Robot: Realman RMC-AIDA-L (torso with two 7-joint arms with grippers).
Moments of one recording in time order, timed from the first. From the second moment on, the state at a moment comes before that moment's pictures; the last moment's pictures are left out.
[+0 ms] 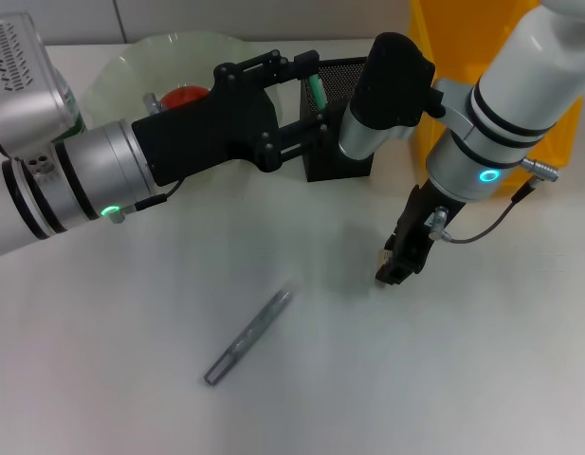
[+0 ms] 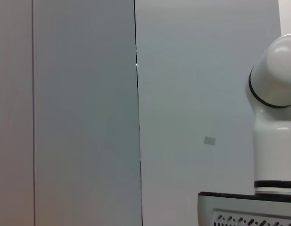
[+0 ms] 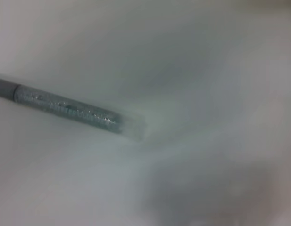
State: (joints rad) left arm -0.60 -2.08 1.21 0.39 1.18 1.39 -0.87; right arm 0.98 2.09 -1.52 -0.76 -2.54 -1.38 2.29
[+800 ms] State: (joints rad) left arm -0.61 -2.08 1.21 0.39 1.15 1.39 -0.87; right arm 0.63 2.08 -1.41 -1.27 -2.38 -1.36 2.33
